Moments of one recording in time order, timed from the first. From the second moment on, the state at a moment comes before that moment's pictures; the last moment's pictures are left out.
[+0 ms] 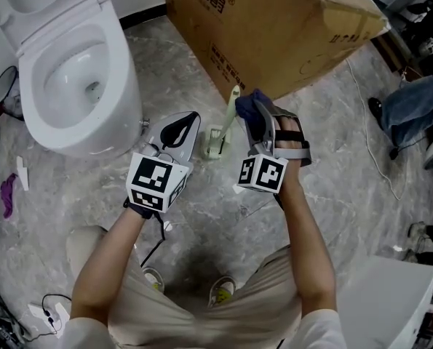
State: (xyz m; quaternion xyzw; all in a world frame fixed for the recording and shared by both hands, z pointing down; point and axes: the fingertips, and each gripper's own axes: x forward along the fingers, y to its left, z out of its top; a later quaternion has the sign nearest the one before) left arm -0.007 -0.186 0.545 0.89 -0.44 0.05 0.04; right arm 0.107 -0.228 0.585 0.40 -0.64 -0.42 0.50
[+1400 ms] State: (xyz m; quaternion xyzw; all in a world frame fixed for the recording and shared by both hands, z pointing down) left arm -0.015 -0.191 0.547 0.89 -0.45 0.07 0.04; right arm 0.063 -0.230 0.527 0.44 -0.70 -0.41 0.39
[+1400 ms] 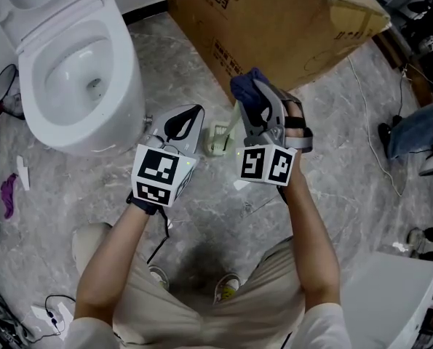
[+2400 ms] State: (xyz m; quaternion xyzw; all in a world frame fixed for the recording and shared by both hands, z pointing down) left arm -0.016 -0.197 0.555 0.89 -0.45 0.08 0.04; right arm 0.056 -0.202 0.606 0.38 -0.80 -0.29 0.36
